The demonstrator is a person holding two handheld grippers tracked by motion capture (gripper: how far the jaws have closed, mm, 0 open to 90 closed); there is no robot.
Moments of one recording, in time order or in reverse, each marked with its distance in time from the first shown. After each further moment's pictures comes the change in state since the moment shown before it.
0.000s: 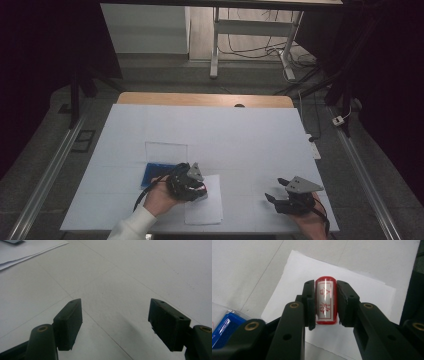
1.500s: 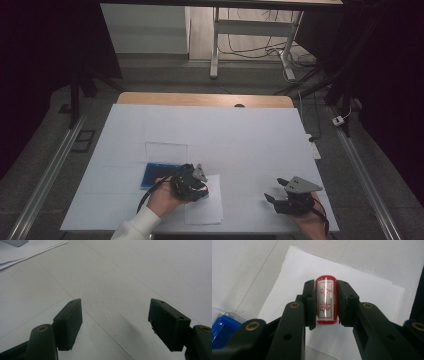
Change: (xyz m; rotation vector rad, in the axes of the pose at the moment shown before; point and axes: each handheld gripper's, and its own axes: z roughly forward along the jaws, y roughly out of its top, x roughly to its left) left arm -0.001 0.004 0.010 0.039 0.009 0.002; right arm 0.001 0.001 0.001 0.009 -0.005 -0.010
